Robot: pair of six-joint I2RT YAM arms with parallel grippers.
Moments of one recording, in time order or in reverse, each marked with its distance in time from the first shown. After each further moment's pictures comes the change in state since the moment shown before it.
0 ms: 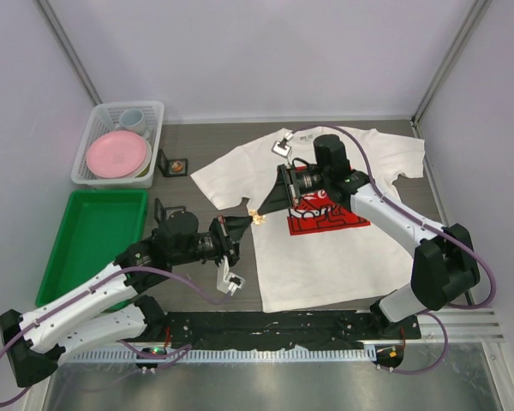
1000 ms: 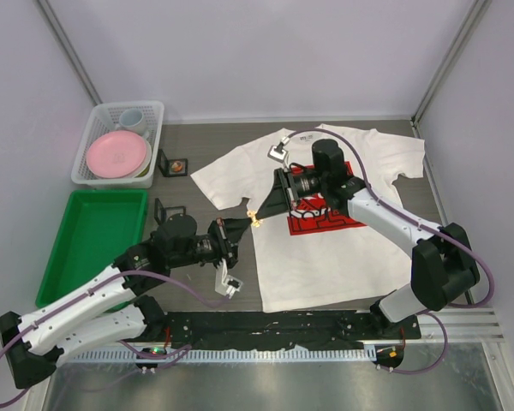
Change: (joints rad) left arm 0.000 -0.022 -0.022 0.001 -0.010 0.026; right arm 0.020 0.000 -0.058 0.163 -0.038 0.135
